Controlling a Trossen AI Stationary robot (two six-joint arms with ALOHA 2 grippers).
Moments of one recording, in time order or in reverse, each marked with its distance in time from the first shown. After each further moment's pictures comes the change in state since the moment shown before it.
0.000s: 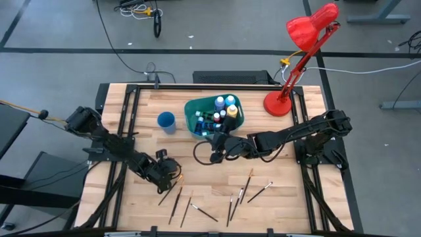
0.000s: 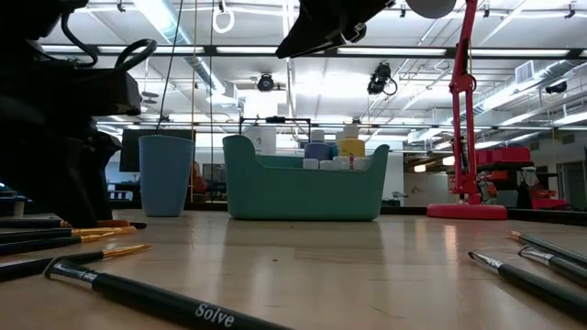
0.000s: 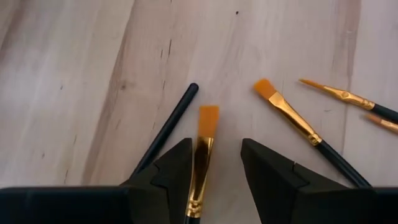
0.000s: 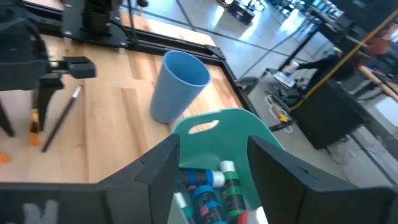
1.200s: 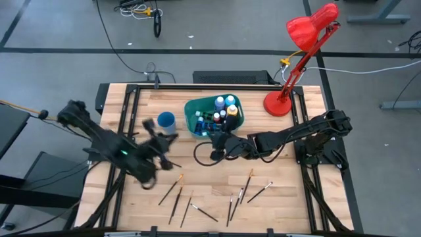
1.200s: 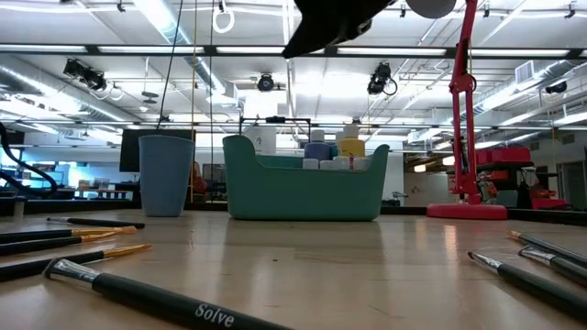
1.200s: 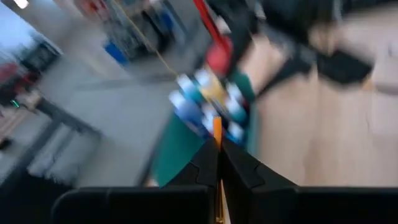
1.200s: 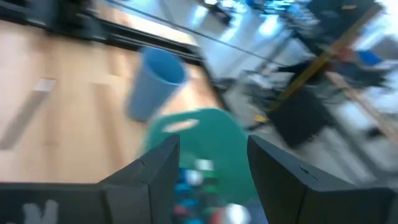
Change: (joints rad) left arm -0.026 -0.188 0.819 -0.786 -0.691 0.316; right arm 0.000 0.000 0.000 0.010 0.108 -0.070
